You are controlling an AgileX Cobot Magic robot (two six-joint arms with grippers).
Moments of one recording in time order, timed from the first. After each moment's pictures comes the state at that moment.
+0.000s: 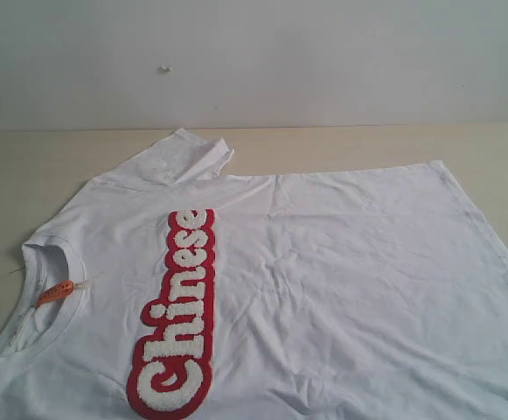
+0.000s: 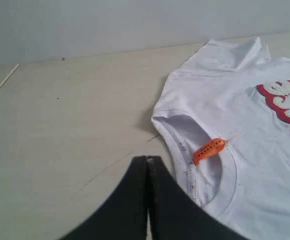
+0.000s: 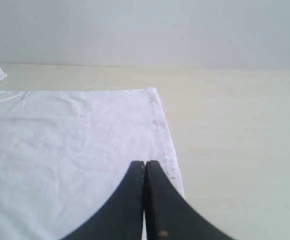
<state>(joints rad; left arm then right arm) -0.07 0.00 0.00 0.08 0.37 0.00 -0.13 0.00 0.00 -0.05 0.35 0.03</state>
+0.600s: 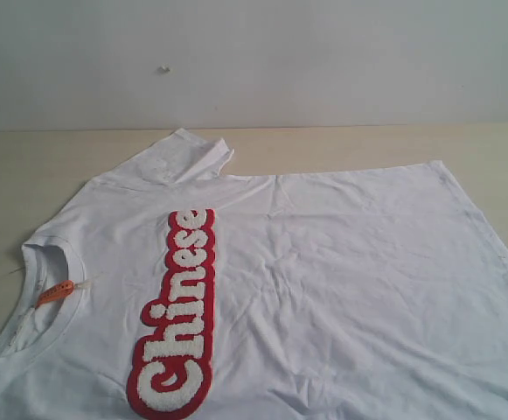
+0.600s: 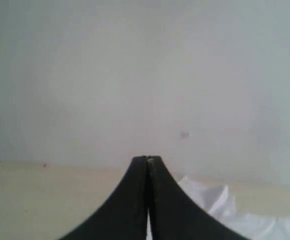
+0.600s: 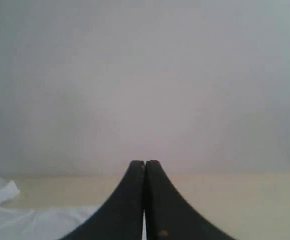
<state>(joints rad) -0.07 0.00 0.00 -0.10 -0.09 -0.07 -0.13 0.00 0.00 0.00 -0.03 0.04</state>
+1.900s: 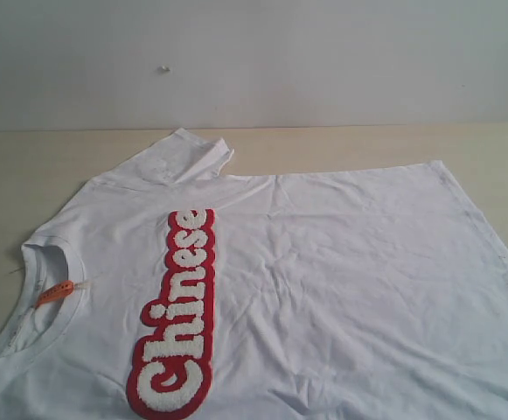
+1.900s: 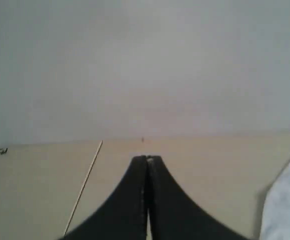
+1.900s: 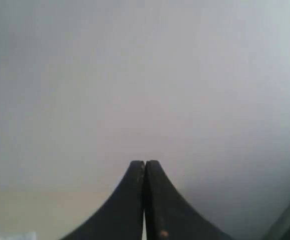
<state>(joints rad) -0.07 1.14 -1.01 0.75 0.42 -0.54 -0.13 0.88 -0.98 -0.86 0.40 0.57</state>
